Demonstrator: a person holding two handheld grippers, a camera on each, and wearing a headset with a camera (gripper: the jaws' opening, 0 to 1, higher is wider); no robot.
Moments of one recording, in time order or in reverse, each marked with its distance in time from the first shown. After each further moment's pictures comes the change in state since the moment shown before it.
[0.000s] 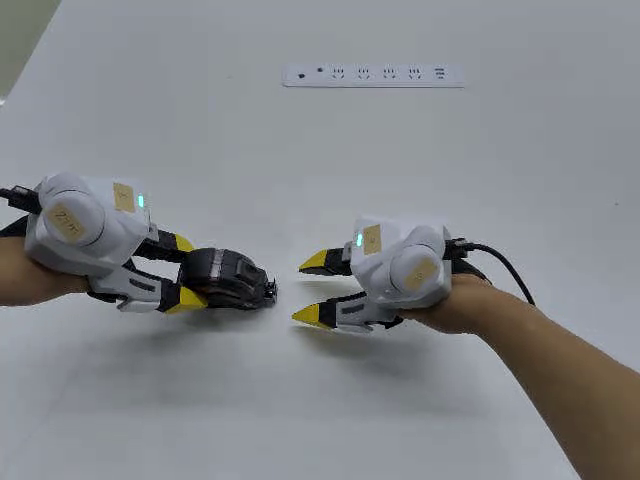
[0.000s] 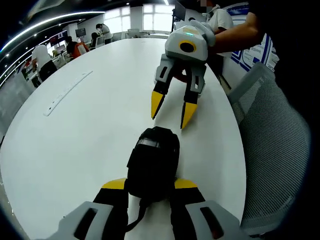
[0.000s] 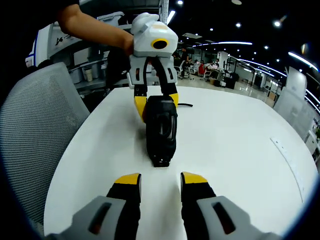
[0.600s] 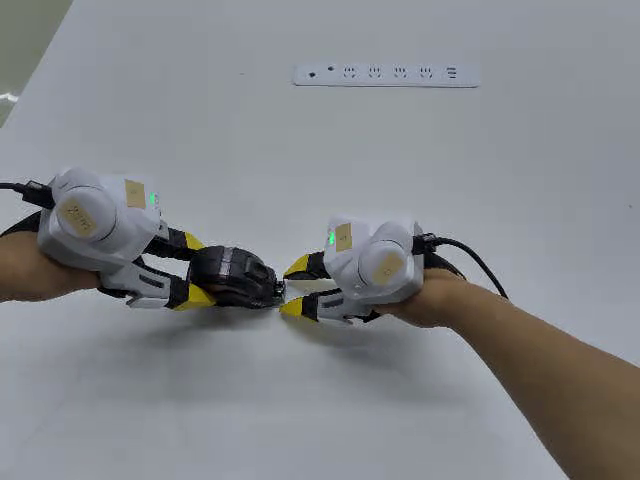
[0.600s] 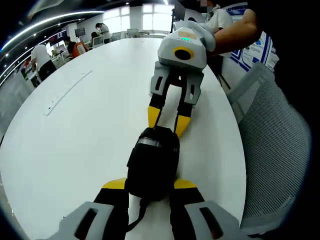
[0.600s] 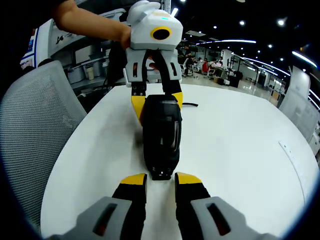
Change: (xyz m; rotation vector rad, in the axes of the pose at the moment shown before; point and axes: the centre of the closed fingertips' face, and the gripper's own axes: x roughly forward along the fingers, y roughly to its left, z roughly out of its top) left arm 0.000 0.000 0.000 -0.001 0.003 -0.004; right arm 0.026 -0.002 0.007 0.005 0.014 0.027
